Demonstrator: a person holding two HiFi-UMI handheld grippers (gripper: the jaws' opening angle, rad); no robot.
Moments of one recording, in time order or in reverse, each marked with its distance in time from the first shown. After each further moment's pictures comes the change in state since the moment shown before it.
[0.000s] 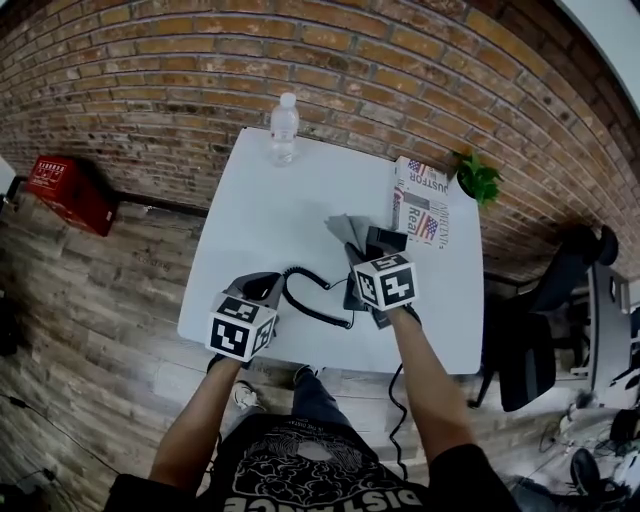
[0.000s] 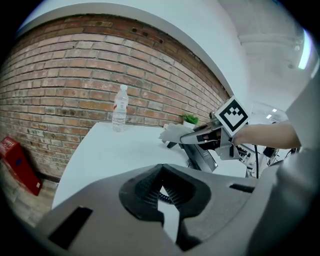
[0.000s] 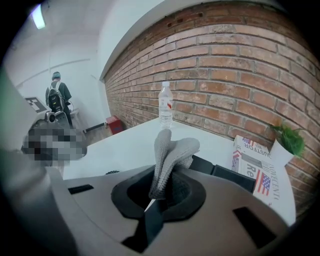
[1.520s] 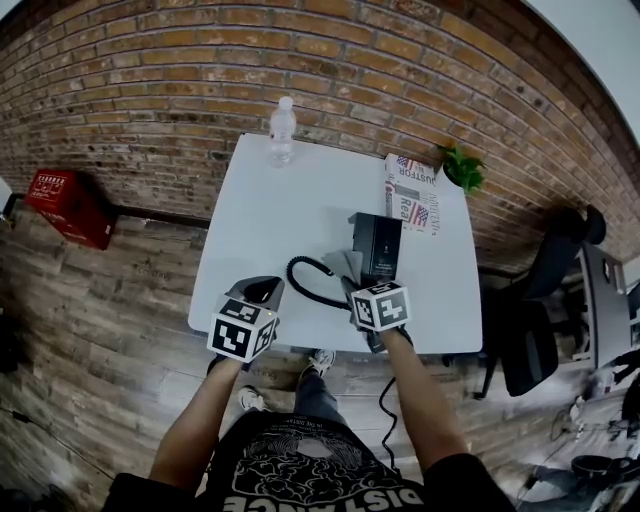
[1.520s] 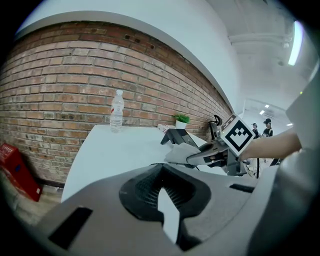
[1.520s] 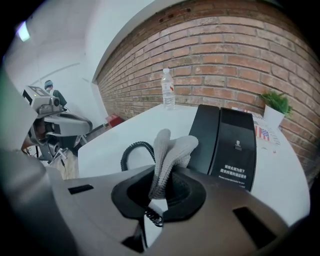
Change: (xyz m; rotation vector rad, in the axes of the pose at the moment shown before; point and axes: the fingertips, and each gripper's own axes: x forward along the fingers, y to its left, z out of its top) left arm -0.044 -0.014 -0.021 0.061 -0.012 -0.043; right arm -0.029 0.062 -0.086 0.138 0.072 0.004
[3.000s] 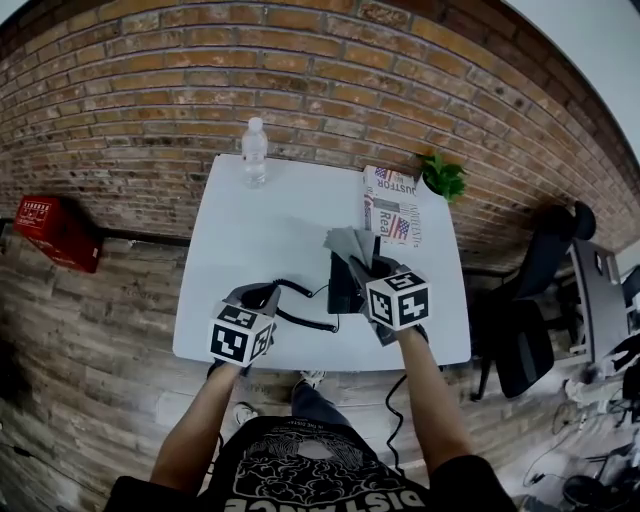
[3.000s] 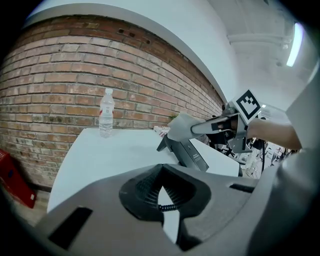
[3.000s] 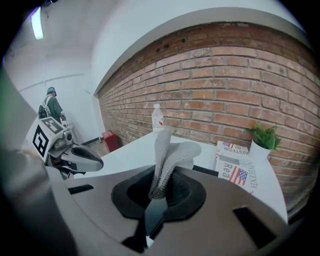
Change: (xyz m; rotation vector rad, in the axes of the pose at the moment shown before) left arm 0.046 -0.009 0.033 0.015 0.005 -0.041; right arm -0.064 -0.054 0.100 -0.034 -0.217 -0.049
